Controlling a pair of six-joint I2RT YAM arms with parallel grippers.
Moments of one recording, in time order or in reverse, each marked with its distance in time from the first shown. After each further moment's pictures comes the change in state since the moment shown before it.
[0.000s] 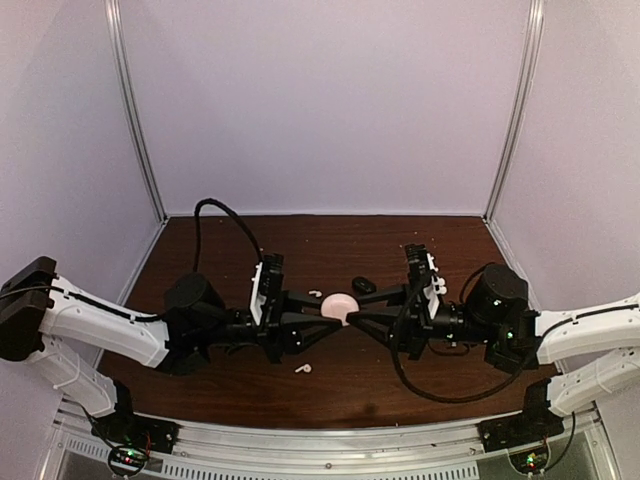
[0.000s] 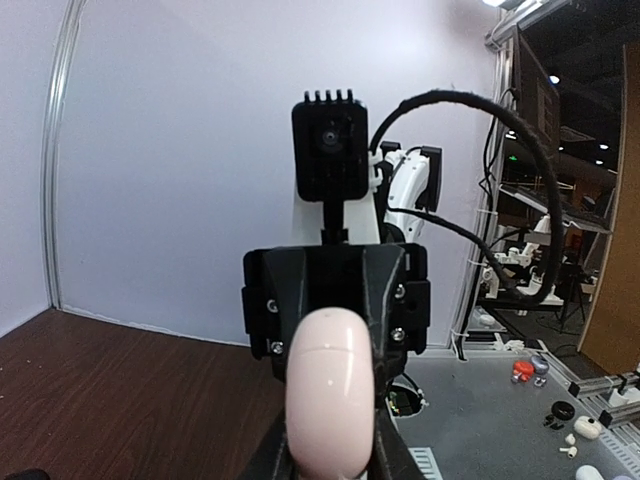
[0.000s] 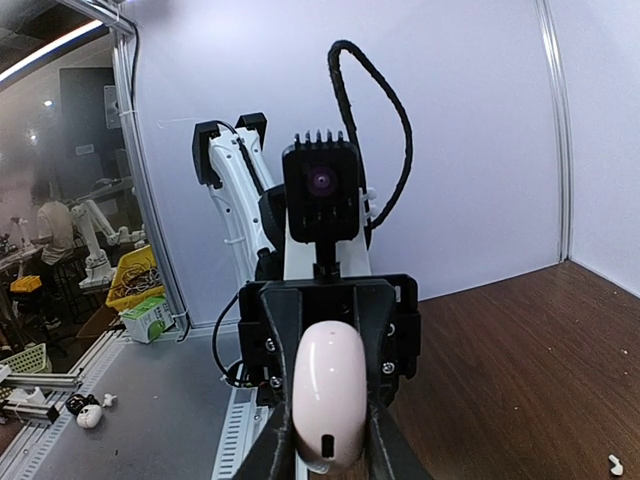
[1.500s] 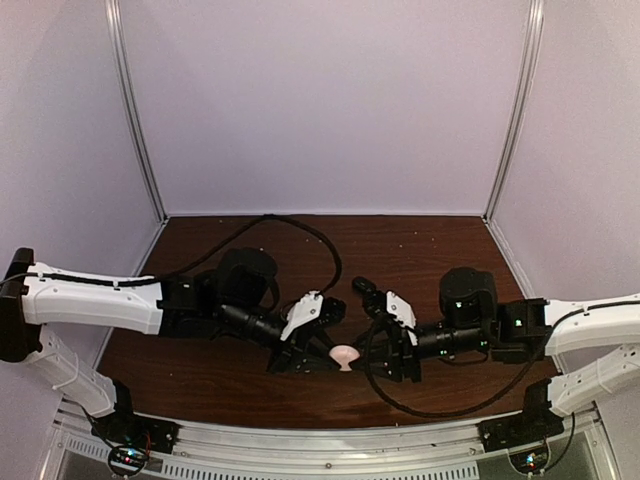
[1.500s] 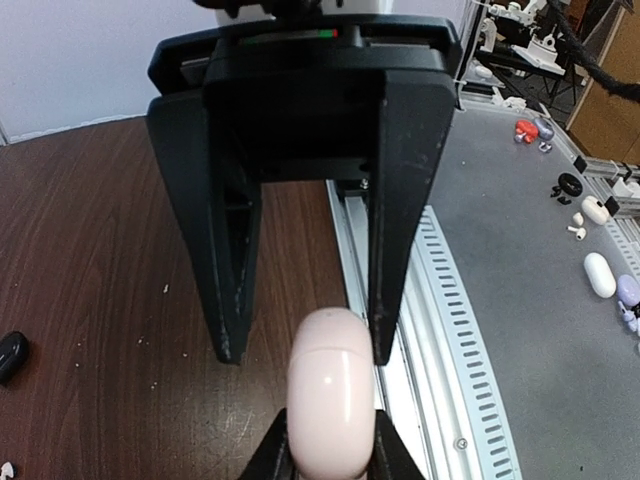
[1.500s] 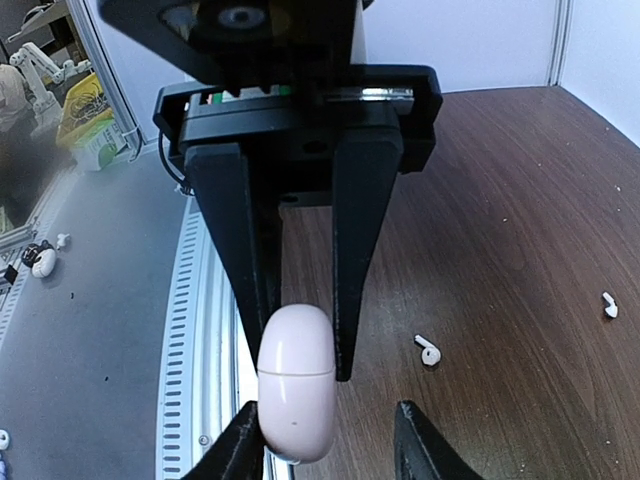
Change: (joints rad) left arm 0.008 -0.019 0.340 -1.191 0.101 0.469; right arm 0.035 -0.029 0.116 -0.709 0.040 -0.214
